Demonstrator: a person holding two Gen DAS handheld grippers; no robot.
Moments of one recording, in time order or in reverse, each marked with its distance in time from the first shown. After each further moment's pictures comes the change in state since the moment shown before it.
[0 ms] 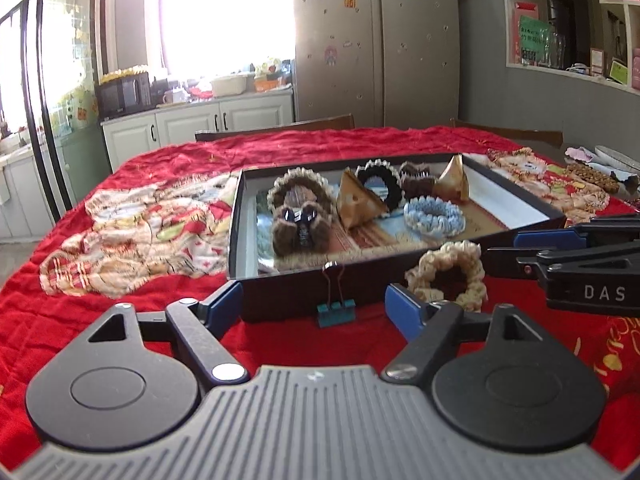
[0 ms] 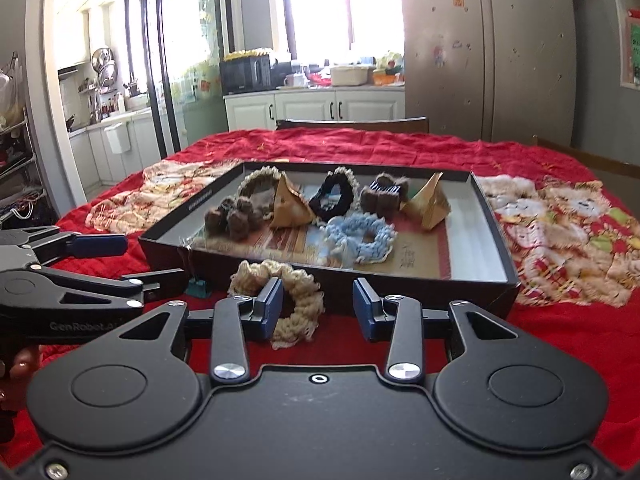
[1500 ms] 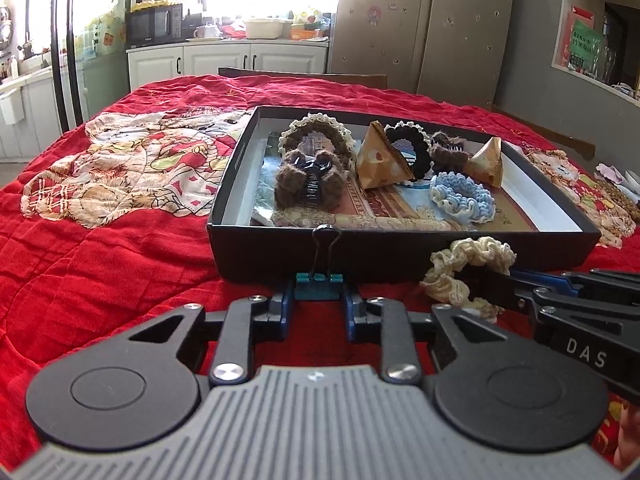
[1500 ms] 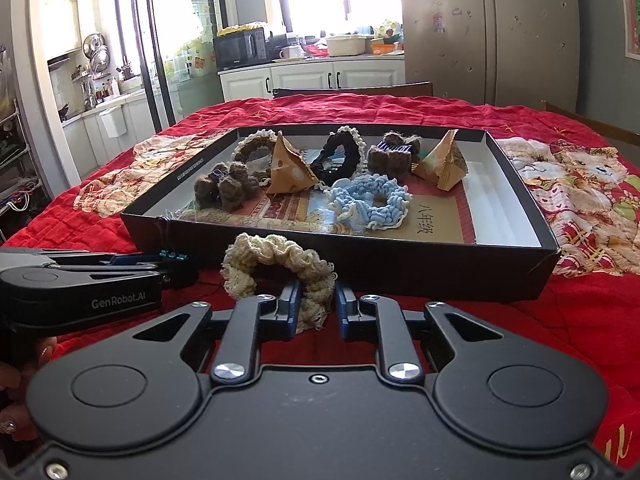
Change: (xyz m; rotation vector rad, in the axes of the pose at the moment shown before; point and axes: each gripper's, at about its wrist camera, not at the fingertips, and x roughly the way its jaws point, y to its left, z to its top) left arm 0.034 0.001 -0.003 -0.180 0.136 0.033; right arm 0.035 0.003 -0.008 0.032 0.076 0.002
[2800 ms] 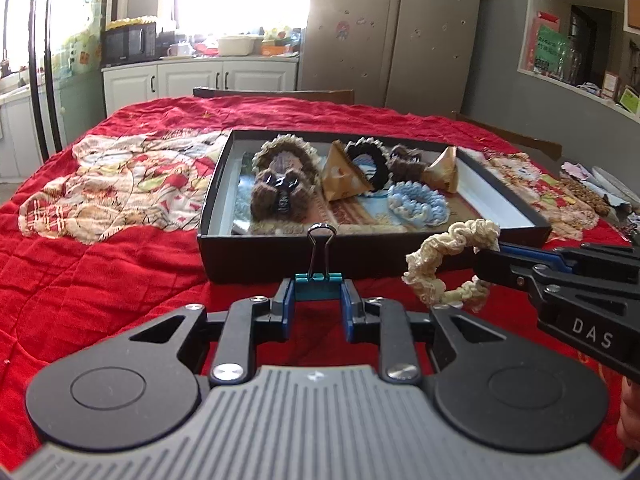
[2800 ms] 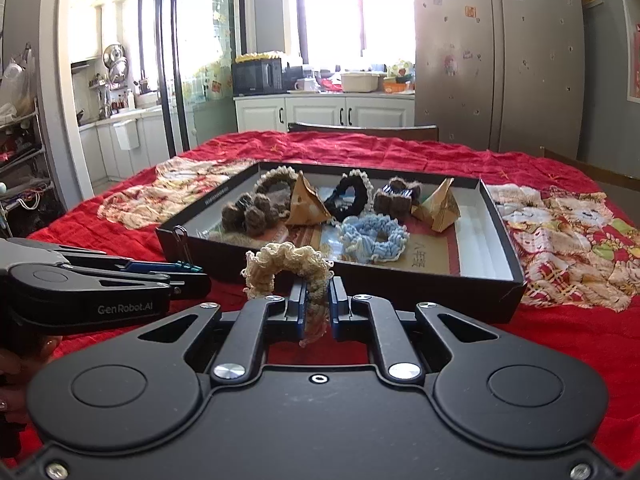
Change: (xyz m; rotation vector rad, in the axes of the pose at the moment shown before) left arm -0.036 -0.006 -0.001 0.050 -0.047 -0.081; right arm -0.054 0.008 -0.001 -0.079 -0.119 0.011
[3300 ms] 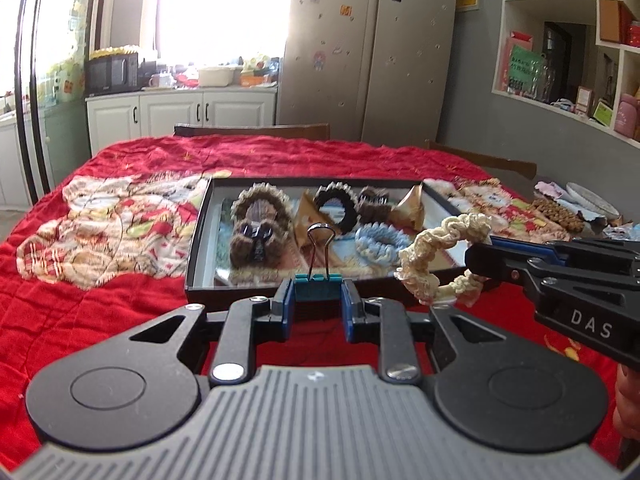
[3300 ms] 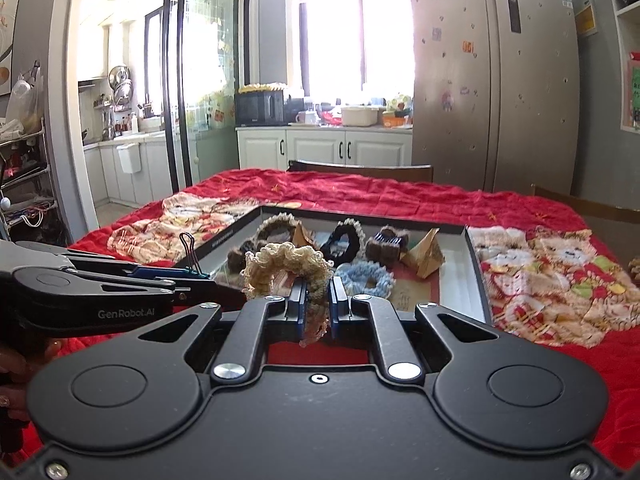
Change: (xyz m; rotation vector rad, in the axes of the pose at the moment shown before) left arm -0.028 -0.011 0.021 0.036 -0.086 -0.055; right arm -0.039 -0.004 0.021 -0.020 -0.095 -0.014
